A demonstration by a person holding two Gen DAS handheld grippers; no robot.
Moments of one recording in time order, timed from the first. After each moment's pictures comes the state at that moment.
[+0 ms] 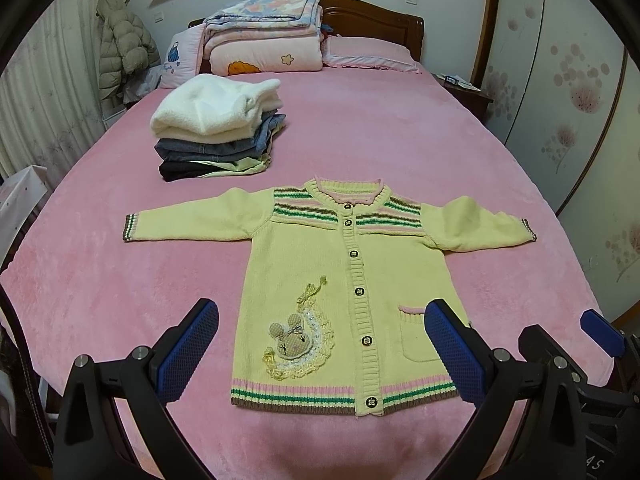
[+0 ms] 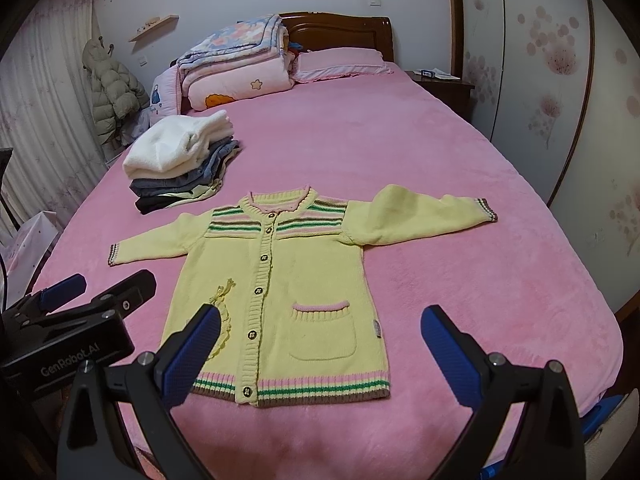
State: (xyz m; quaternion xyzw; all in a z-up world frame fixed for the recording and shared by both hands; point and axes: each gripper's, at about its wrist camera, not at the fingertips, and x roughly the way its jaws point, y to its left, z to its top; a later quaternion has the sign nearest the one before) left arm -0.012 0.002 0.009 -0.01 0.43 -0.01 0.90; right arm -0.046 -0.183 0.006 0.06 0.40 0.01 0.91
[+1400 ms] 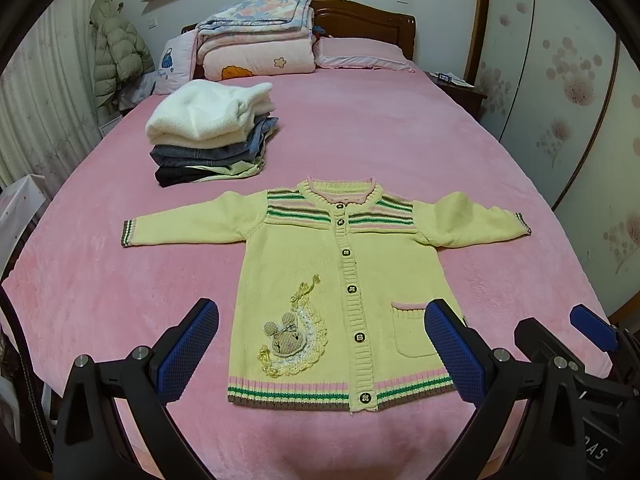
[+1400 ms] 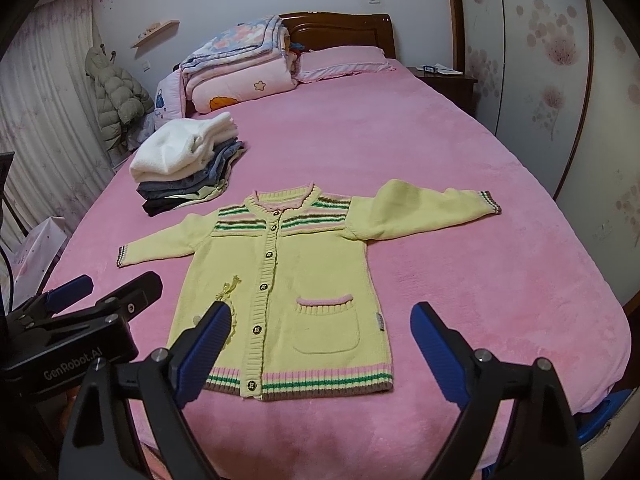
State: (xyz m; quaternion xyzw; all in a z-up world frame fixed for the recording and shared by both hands) left arm -0.021 -0.008 0.011 0.00 0.42 -0.01 0.91; right arm -0.051 -0.194 -0.001 0.08 0.40 0.02 0.91
